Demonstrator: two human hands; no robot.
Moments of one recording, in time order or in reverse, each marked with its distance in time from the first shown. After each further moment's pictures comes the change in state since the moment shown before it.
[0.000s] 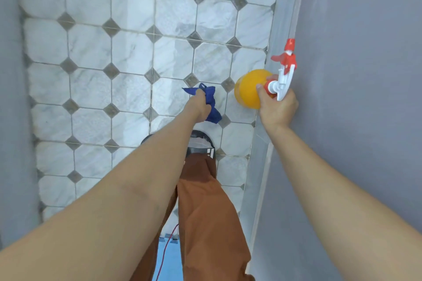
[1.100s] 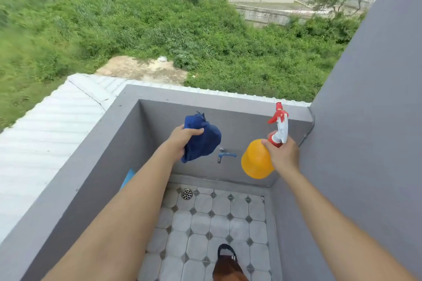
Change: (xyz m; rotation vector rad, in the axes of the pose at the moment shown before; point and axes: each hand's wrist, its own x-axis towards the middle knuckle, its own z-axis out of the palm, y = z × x) left_hand -0.530 0.279 -0.644 -0.927 0.299 0.540; right_hand -0.077 -0.709 -0.290 0.296 0.041 -0.447
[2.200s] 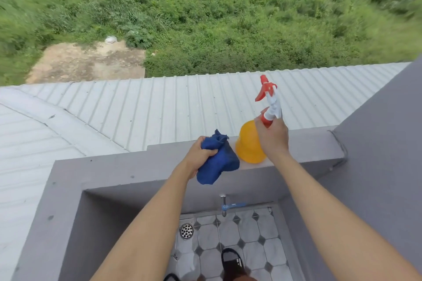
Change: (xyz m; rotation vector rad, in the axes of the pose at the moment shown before) left_hand 0.362 0.086 0.061 0.251 -0.428 -0.047; right_hand 0.323 -0.055 0.167 -0.055 0.126 0.142
